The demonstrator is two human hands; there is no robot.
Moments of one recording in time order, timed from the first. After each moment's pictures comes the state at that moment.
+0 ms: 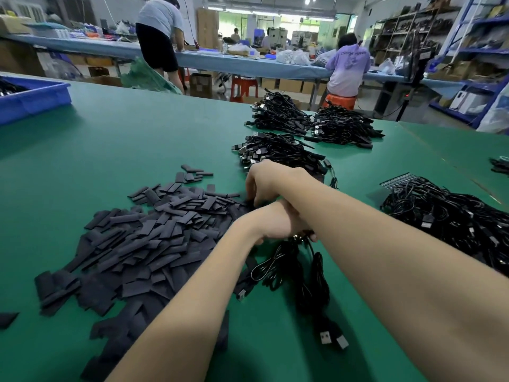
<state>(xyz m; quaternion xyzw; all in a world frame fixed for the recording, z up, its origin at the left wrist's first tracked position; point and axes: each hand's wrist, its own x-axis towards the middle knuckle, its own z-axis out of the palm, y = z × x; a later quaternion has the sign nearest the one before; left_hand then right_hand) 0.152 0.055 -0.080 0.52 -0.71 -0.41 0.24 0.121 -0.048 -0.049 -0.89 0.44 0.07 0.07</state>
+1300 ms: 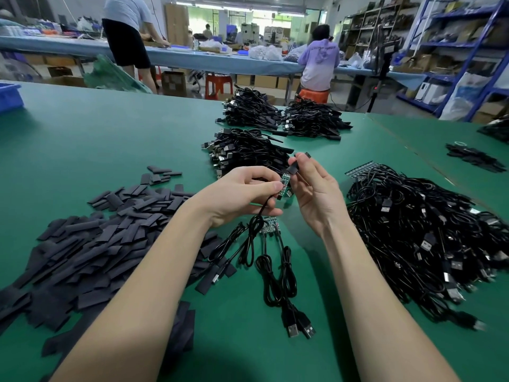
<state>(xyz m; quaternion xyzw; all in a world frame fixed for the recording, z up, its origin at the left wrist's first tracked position) 0.159 0.045 -0.061 0.41 -0.57 -0.57 0.42 -0.010 0.006 -0.083 -0.35 0.22 -0.60 0.69</state>
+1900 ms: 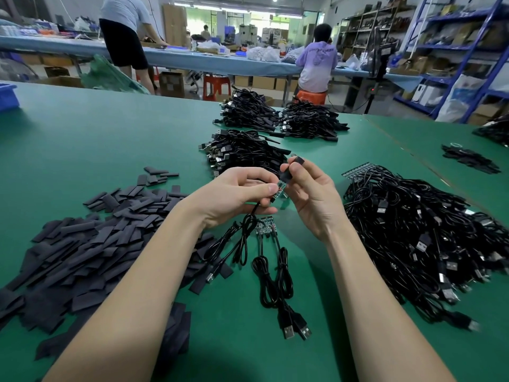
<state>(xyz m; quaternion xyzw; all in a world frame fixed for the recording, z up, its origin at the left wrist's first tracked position) 0.164 0.044 -0.065 0.38 -0.58 -0.58 0.43 -0.015 0.013 -0.082 -0.45 0.22 -0.56 0.66</state>
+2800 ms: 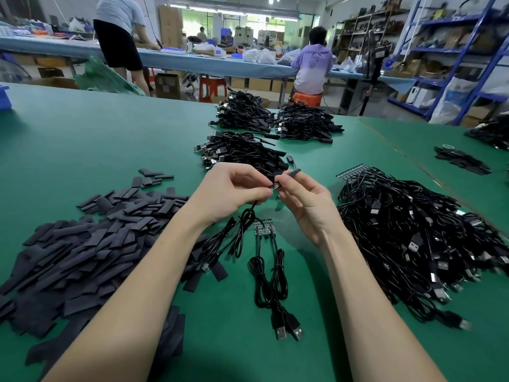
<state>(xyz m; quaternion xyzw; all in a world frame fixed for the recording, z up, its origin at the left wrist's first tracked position) 0.166 0.042 -0.068 0.44 -0.67 -0.36 0.48 -0.020 0.015 -0.090 -0.44 0.28 -0.54 0.66</state>
